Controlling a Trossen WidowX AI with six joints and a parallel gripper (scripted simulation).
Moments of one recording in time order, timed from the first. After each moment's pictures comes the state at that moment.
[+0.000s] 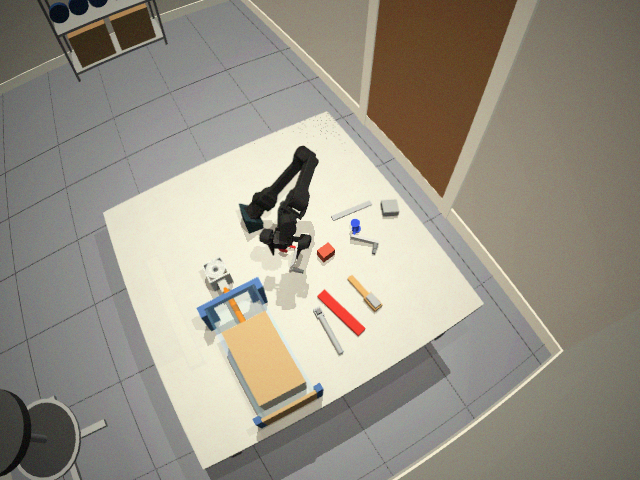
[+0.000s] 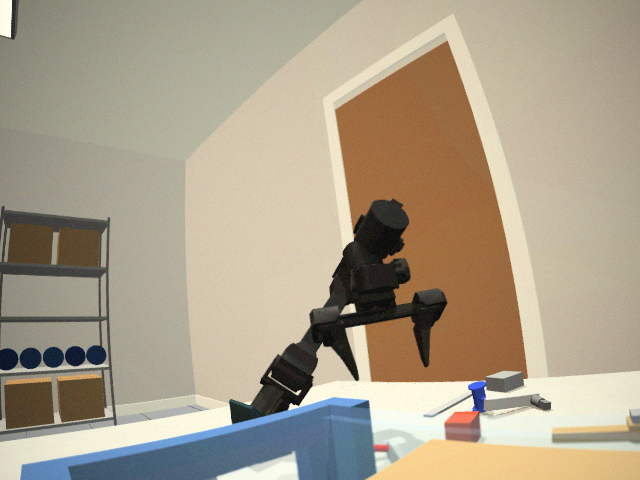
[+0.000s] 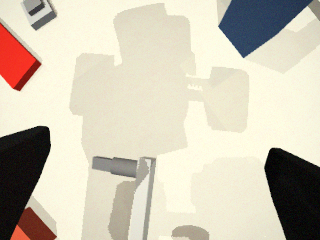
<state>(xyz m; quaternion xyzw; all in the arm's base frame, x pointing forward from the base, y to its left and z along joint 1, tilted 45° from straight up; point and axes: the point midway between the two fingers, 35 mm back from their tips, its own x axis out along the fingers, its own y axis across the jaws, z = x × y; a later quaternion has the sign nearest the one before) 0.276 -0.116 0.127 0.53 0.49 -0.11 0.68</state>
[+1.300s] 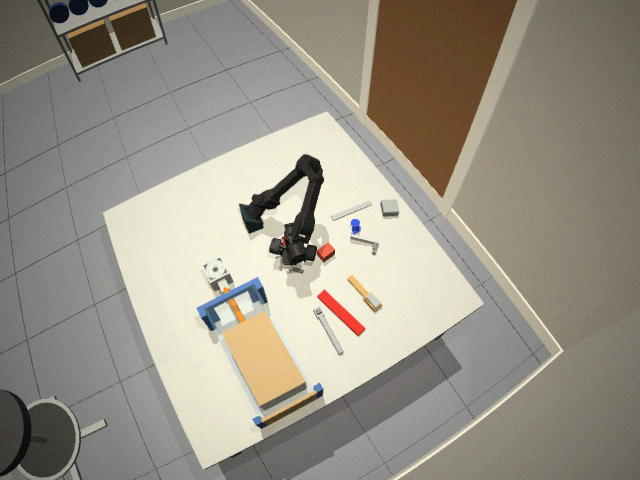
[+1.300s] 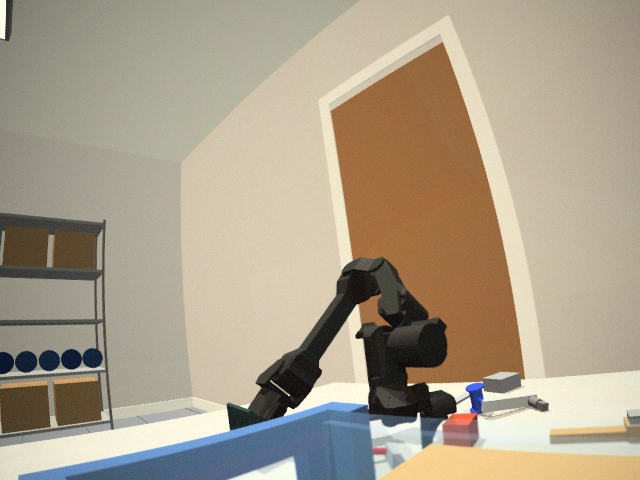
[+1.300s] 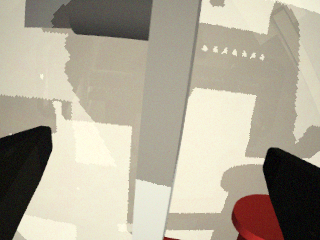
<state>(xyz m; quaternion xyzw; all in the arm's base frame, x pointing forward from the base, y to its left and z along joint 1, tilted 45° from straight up) 0.265 0.026 0.052 0.53 0.65 0.00 0.55</state>
